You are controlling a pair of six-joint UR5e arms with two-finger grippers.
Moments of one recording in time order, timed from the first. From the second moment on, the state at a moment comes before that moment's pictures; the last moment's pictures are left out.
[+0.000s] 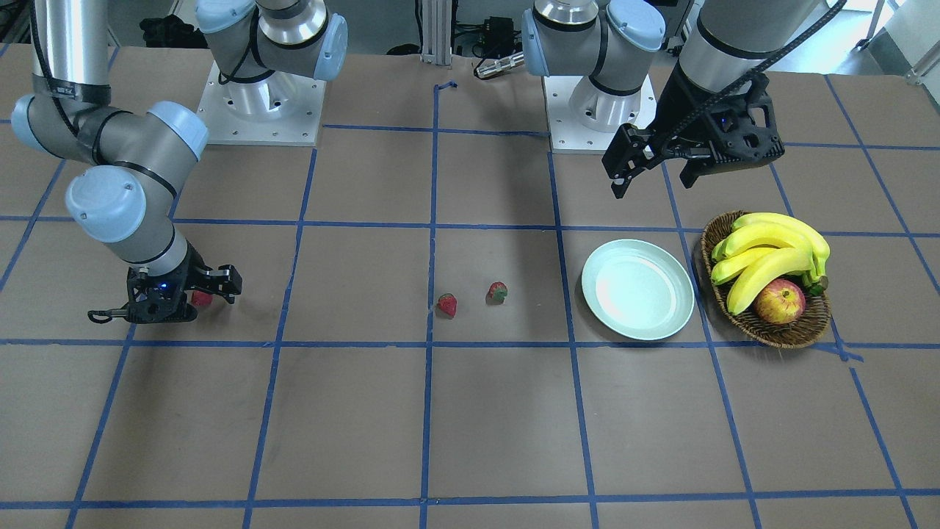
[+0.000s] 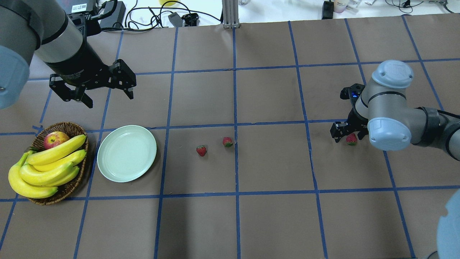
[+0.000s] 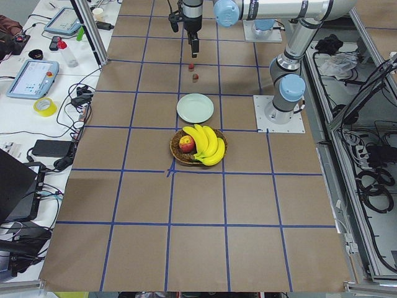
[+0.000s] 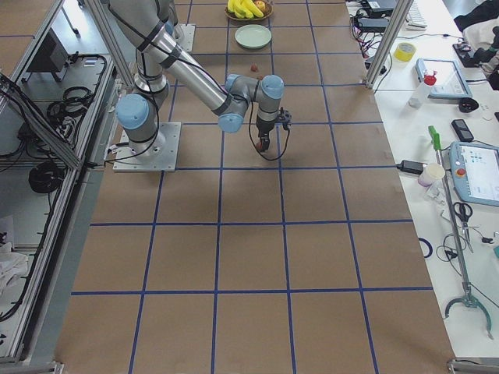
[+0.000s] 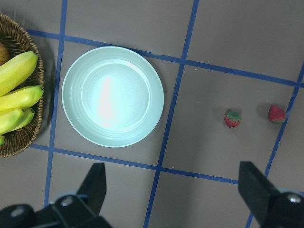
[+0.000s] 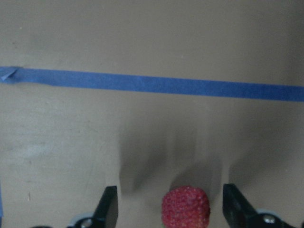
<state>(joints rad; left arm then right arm) -1.51 -1.51 -1.66 -1.54 1.57 -0.15 1.32 -1.29 2.11 -2.34 -1.61 -0.32</state>
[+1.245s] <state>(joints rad) -1.51 -1.51 -1.66 -1.54 1.57 -0.15 1.42 -1.30 1.98 -2.14 -1.54 -0.25</state>
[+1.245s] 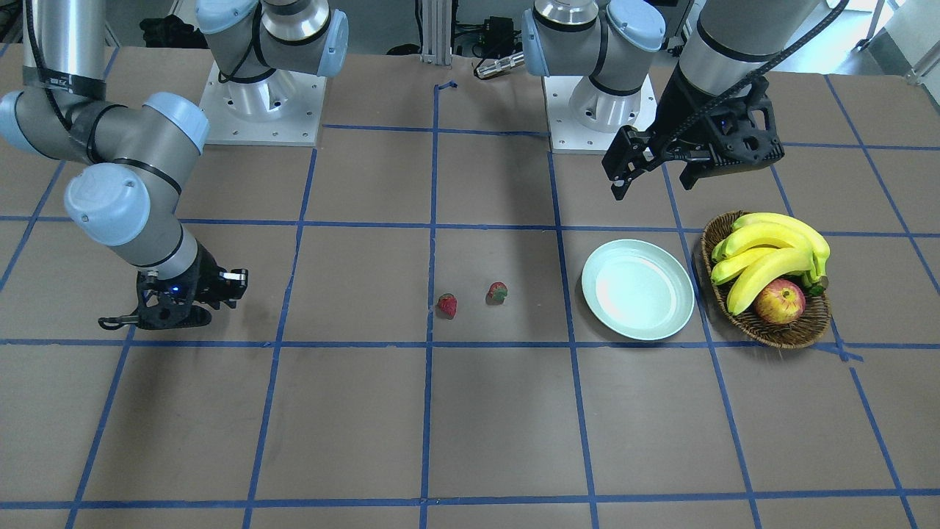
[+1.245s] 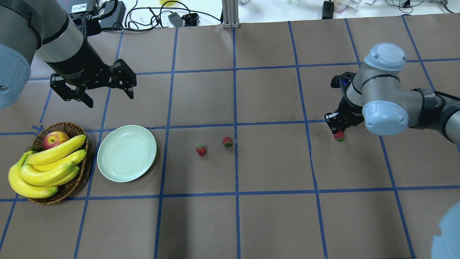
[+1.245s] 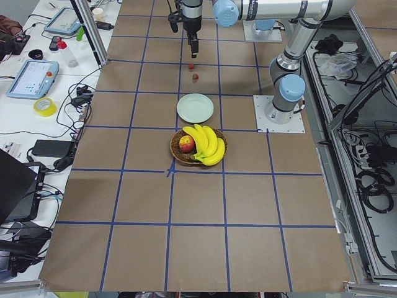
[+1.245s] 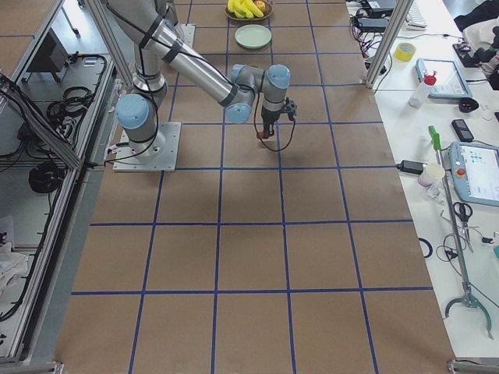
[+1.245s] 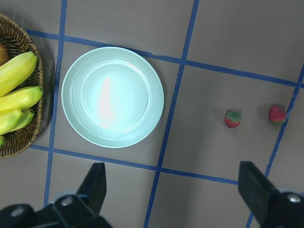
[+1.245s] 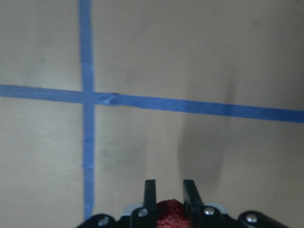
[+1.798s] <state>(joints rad) -1.51 -1.51 -1.66 -1.54 1.57 -0.15 1.71 -1.22 1.80 -2.07 -1.27 0.20</state>
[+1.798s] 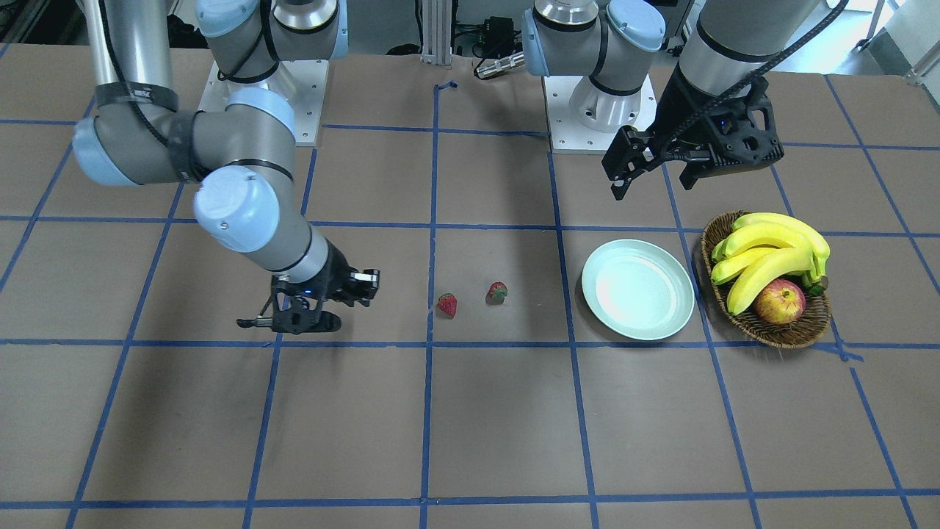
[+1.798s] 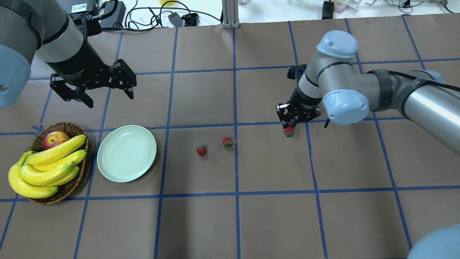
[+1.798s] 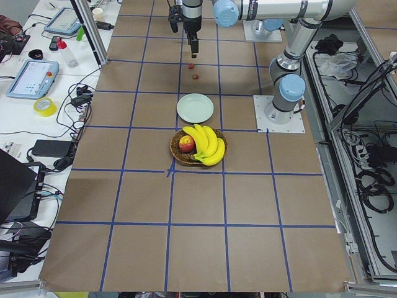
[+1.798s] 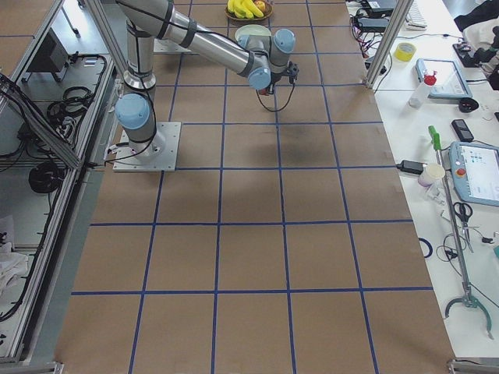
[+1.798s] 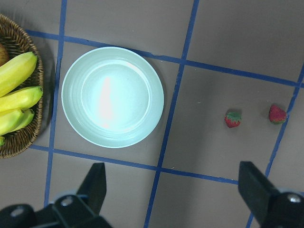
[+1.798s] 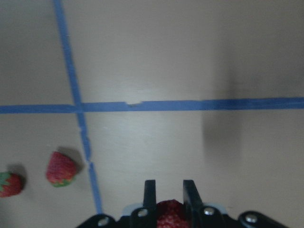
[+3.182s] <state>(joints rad) -1.51 -1.51 -1.66 -1.54 1.57 -0.15 1.92 -1.13 1.63 -2.08 -1.32 0.42</state>
